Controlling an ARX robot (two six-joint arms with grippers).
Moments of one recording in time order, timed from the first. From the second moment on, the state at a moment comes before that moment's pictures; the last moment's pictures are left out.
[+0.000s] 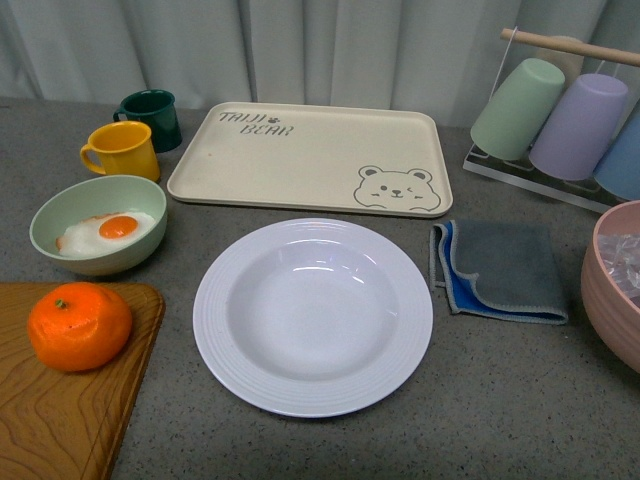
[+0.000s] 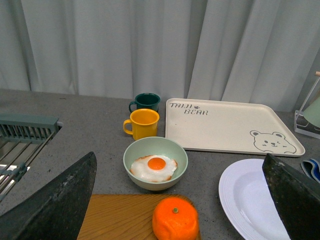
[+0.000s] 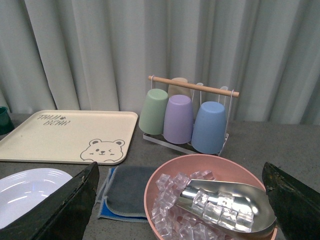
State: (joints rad) left arm 0.00 0.00 0.02 0.00 0.00 0.00; right arm 0.00 0.00 0.01 0.00 0.00 0.00
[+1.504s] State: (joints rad) left arm -0.05 0.20 0.08 -0.14 -0.12 -0.04; right arm 0.00 0.00 0.01 0.00 0.00 0.00
